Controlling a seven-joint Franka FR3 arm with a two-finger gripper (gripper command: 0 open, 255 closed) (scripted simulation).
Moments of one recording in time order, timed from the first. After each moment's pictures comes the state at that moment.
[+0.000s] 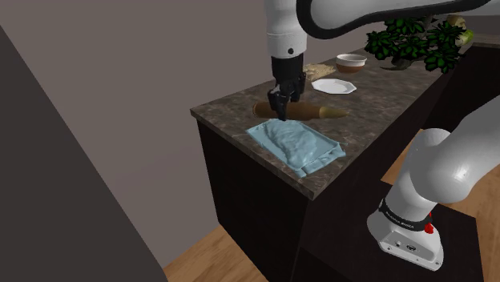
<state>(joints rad) 0.09 -0.43 0.28 -2.06 0.00 1.56 0.42</state>
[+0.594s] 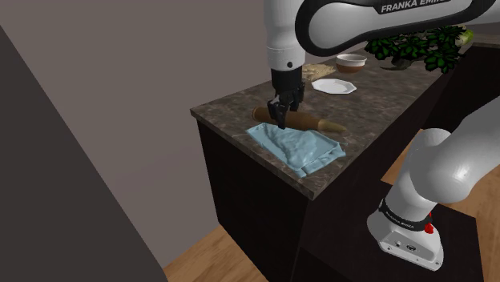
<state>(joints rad) 0.09 -0.44 0.29 -2.14 0.00 1.63 0.43</state>
